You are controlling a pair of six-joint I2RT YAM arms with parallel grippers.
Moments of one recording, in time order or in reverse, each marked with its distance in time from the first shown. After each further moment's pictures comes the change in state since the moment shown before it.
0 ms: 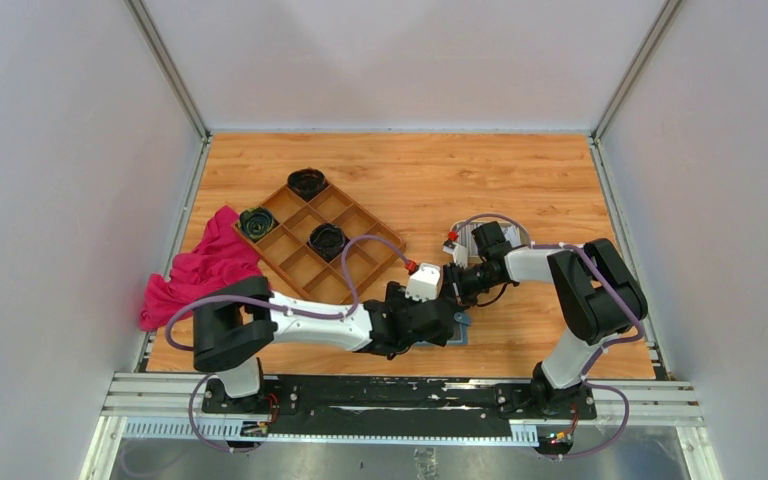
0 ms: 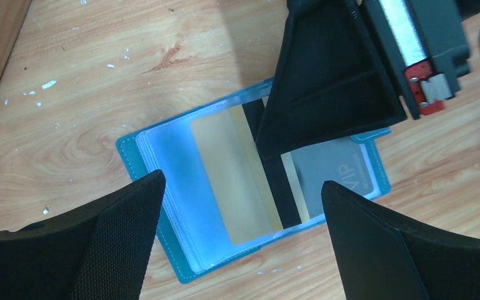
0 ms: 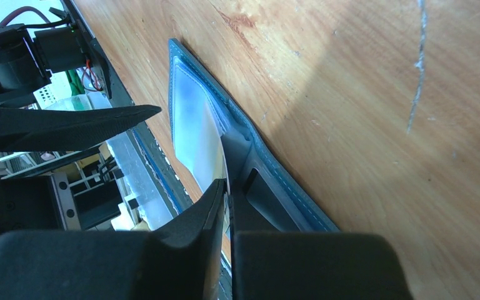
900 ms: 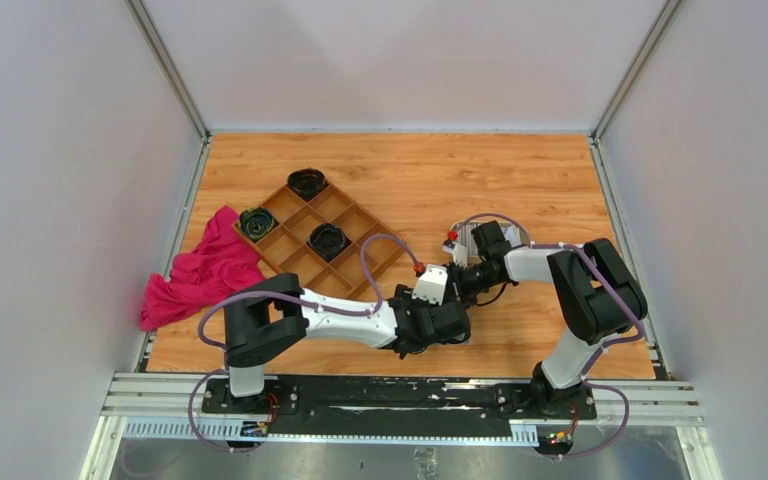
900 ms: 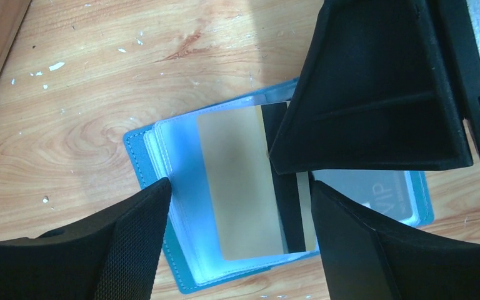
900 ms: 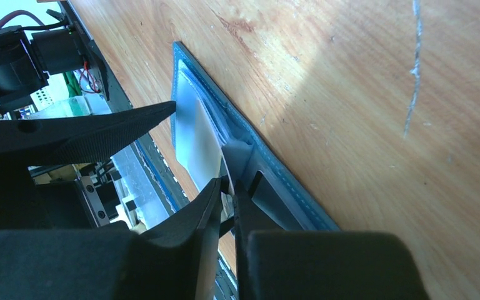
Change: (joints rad) left arm -0.004 0.175 0.174 -0.216 -0.066 -0.109; right arm 0.002 0.000 0.004 0.000 0.000 0.000
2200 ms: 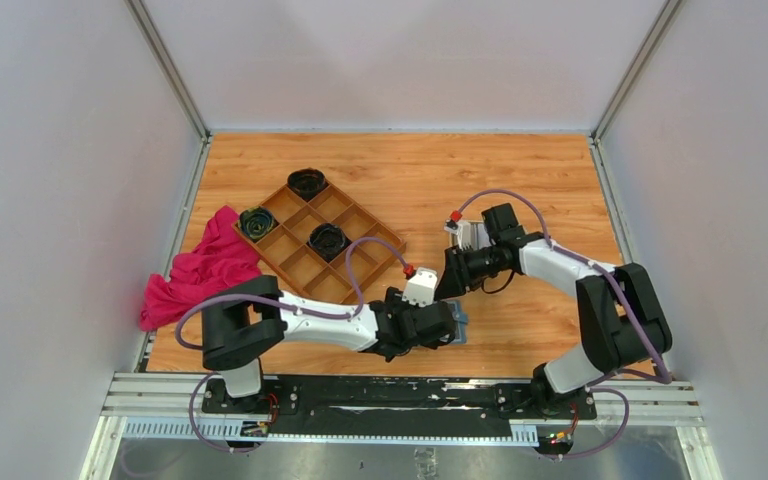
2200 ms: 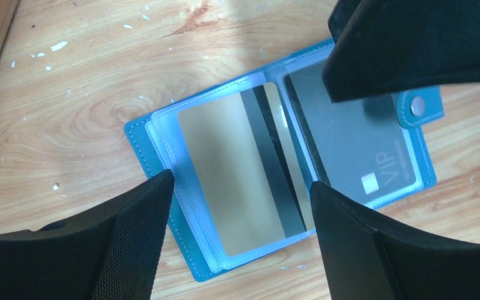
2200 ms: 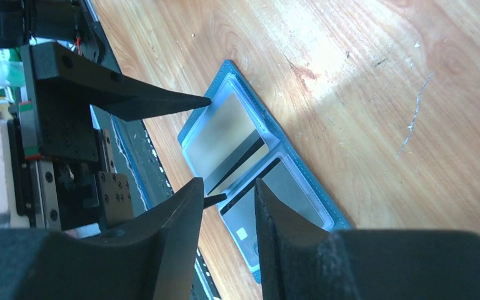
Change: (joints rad) left arm 0.003 -0.100 -0.123 0.079 0.056 0.030; right arm -0.030 -0.176 0.078 -0.134 0.000 -0.261
